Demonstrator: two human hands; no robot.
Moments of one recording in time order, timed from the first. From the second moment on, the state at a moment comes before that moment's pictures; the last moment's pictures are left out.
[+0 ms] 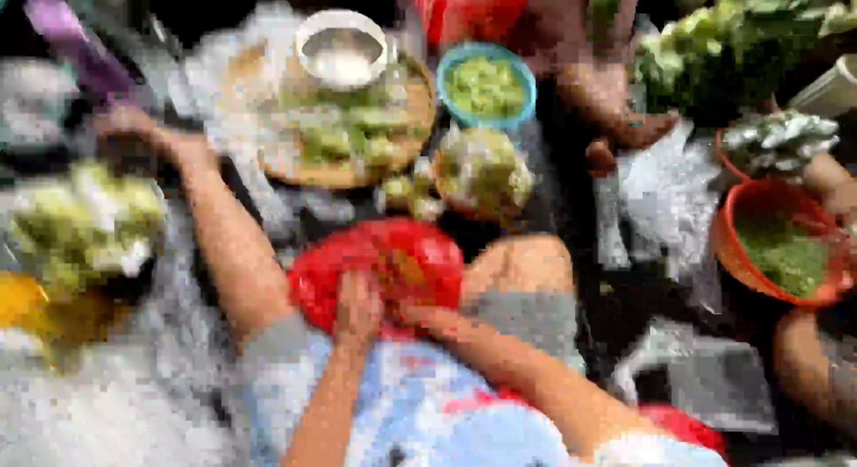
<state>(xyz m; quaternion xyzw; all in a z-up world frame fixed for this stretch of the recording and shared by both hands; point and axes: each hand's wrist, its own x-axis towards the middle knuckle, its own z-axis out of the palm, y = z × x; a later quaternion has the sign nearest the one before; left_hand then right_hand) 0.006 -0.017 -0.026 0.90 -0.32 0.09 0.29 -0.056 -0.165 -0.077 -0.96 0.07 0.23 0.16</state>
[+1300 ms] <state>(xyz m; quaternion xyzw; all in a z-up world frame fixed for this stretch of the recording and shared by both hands) -0.006 -0.050 -0.040 0.91 -0.36 -0.07 0.19 -0.028 -0.233 -0.063 -0.33 0.38 0.02 0.86</state>
